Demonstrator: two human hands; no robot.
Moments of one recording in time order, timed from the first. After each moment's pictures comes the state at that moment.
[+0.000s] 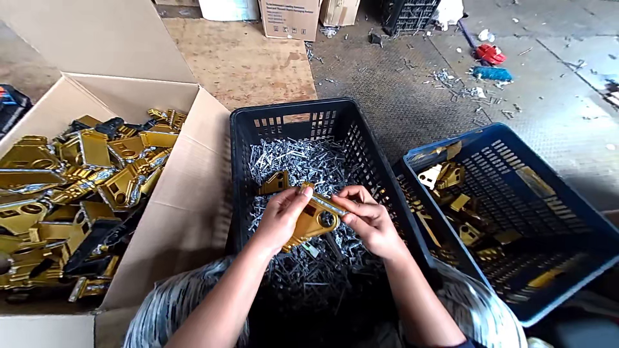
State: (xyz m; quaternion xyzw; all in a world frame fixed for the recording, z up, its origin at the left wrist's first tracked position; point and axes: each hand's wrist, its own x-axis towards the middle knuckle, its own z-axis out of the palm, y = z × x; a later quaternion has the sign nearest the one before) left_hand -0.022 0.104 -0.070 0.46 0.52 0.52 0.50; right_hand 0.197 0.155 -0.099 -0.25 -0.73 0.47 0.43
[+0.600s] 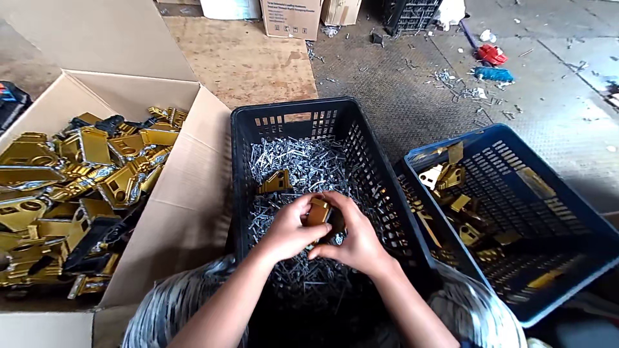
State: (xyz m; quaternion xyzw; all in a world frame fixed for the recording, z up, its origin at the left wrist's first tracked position) left_hand -0.016 0.100 -0.074 0.52 0.51 0.40 0.56; right_hand 0.170 0.131 -0.101 -0.30 -0.83 0.28 0.38
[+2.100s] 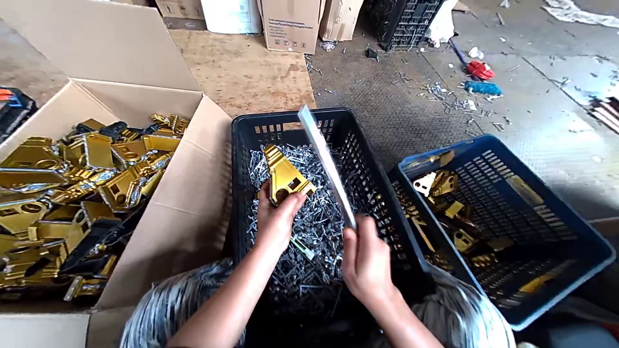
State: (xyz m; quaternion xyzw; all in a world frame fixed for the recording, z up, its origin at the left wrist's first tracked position) left_hand -0.002 0.118 -0.083 0.18 0.42 0.74 0.50; right_hand 0.170 0.085 -0.072 -0.47 -0.77 0.11 0.41
